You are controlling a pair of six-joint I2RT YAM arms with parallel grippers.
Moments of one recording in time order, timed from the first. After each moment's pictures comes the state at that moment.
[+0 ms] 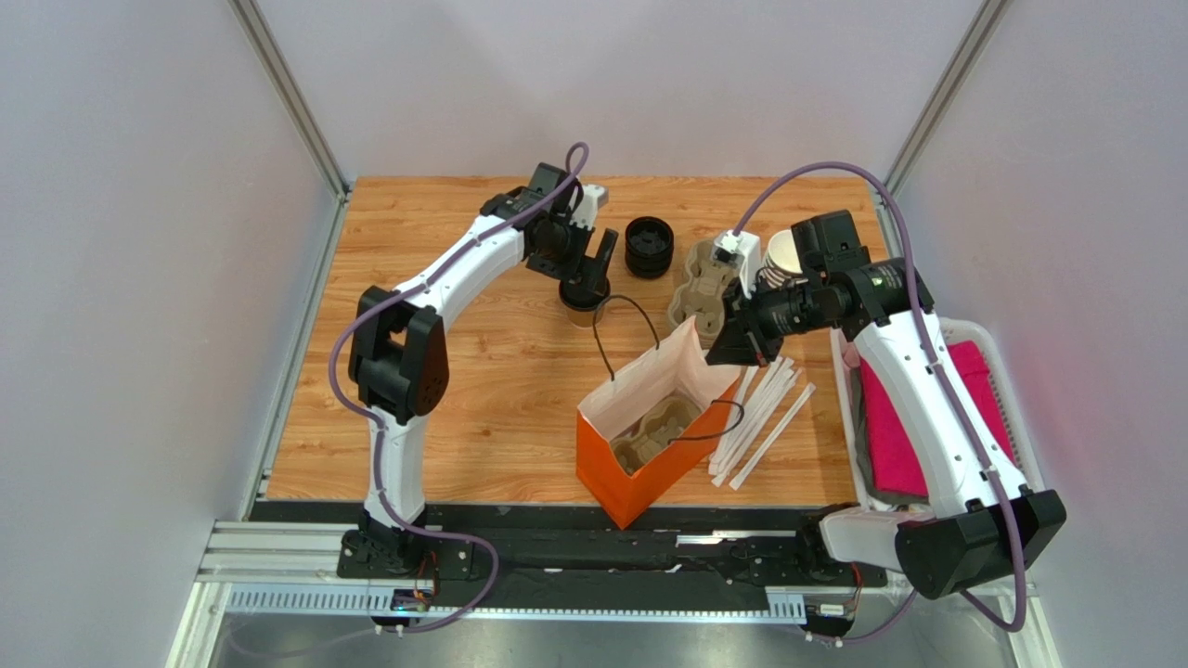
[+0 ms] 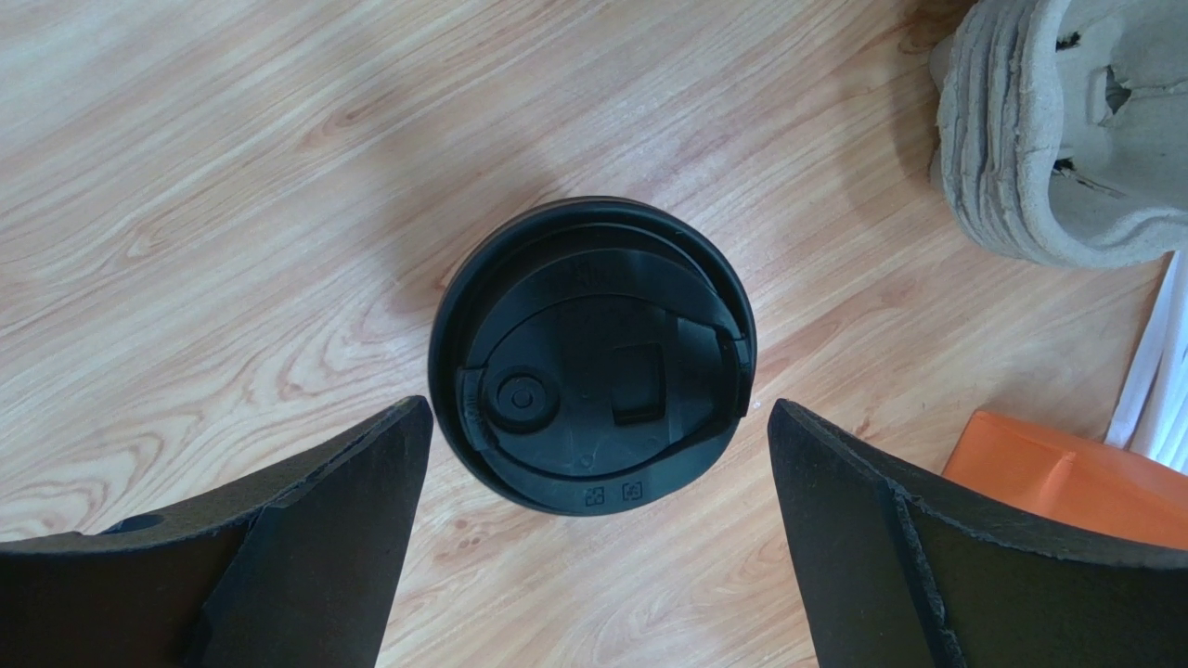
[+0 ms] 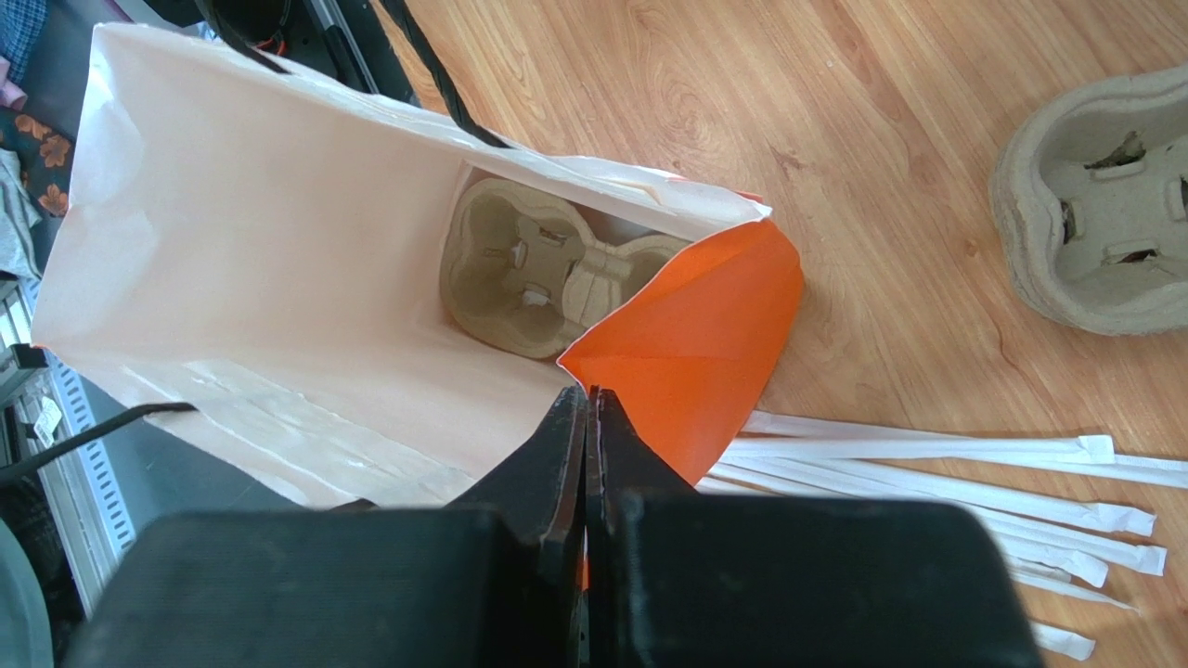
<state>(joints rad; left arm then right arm) -0.48 2.05 1.84 -0.76 0.20 -0.06 0.27 1.26 1.41 -1.19 -0.78 -0.41</state>
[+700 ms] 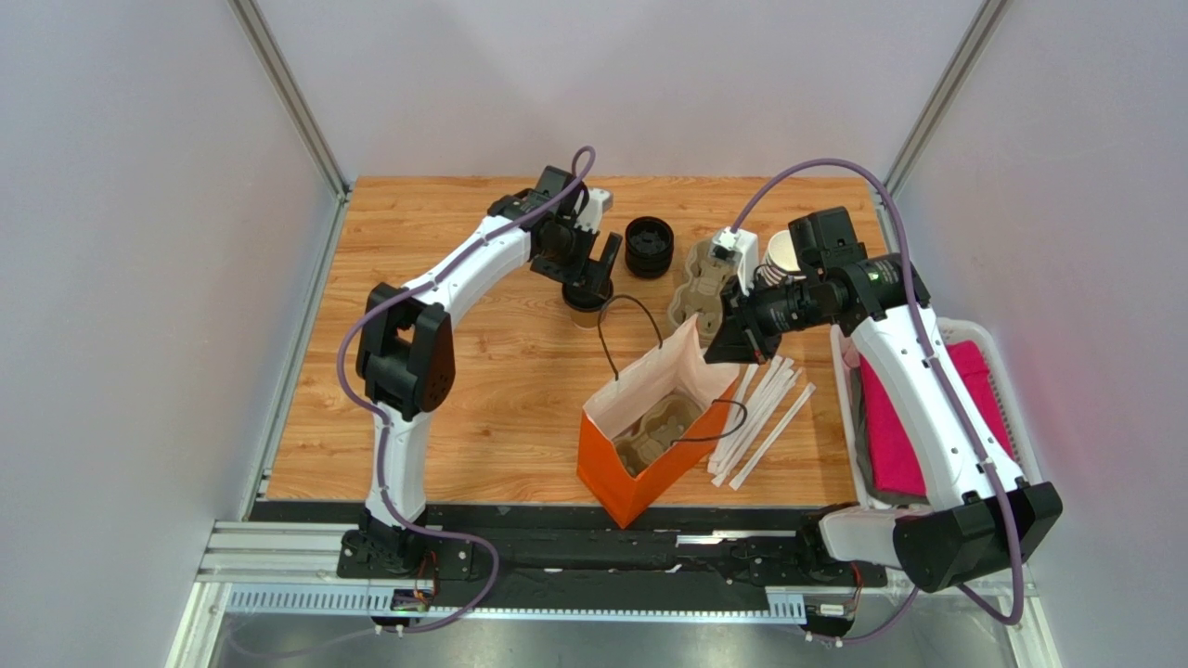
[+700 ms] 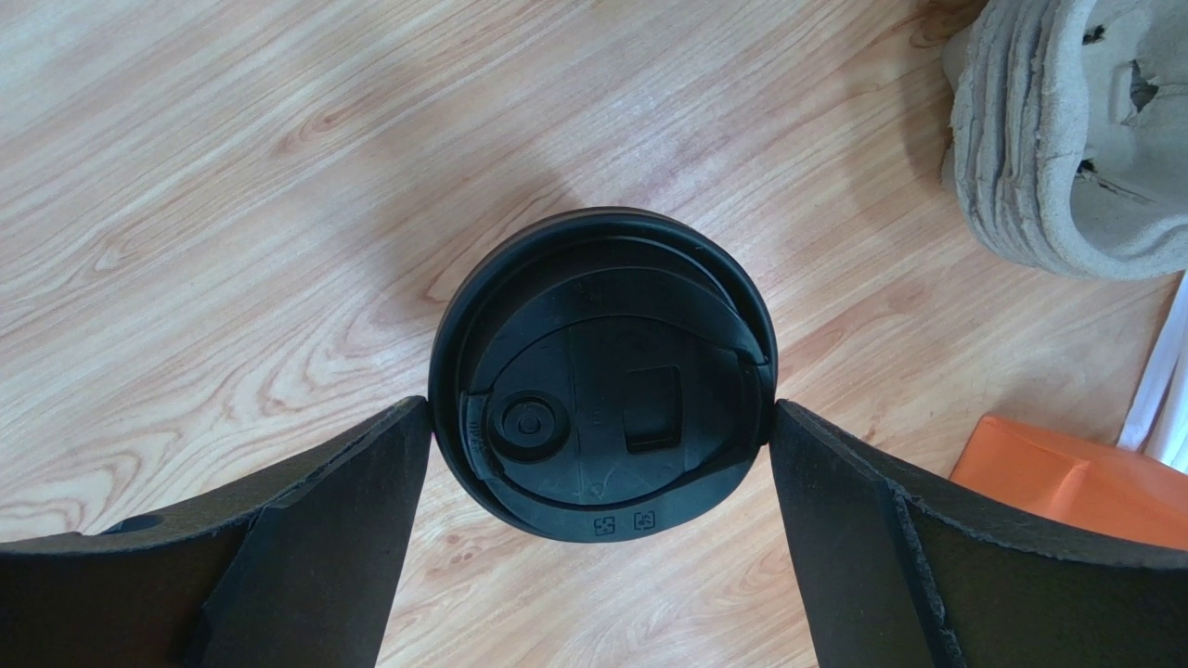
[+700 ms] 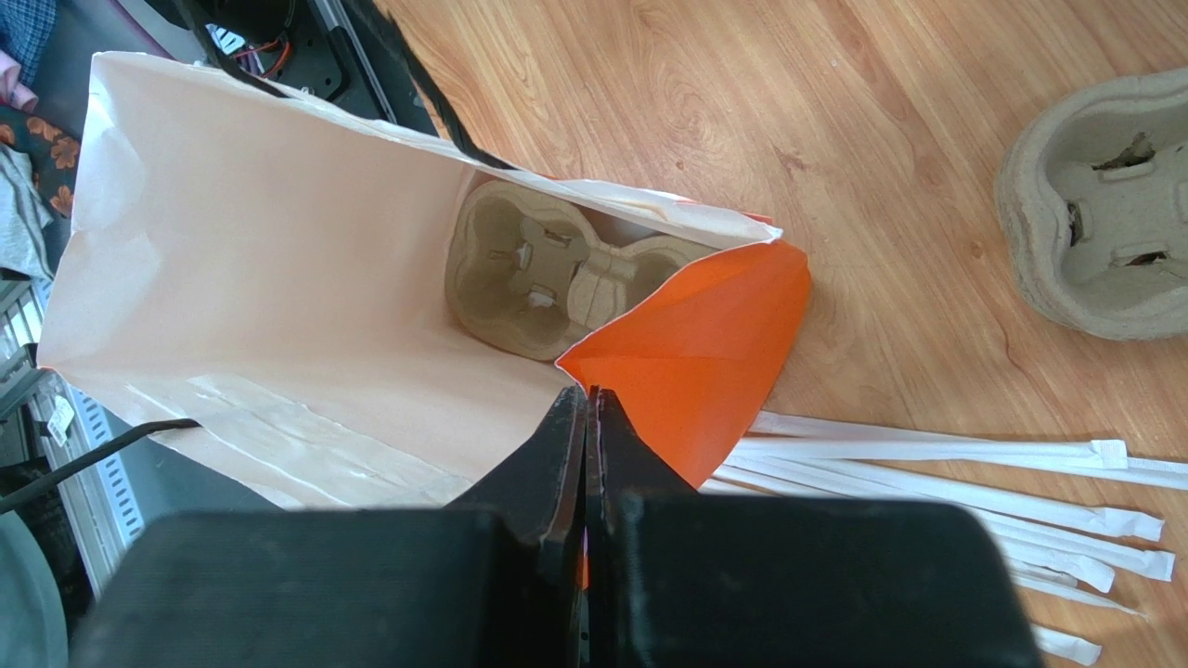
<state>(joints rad) -0.49 2.09 1.86 -0.76 0.20 -0.05 0.27 1.28 1.43 -1.20 -0.78 -0.41</state>
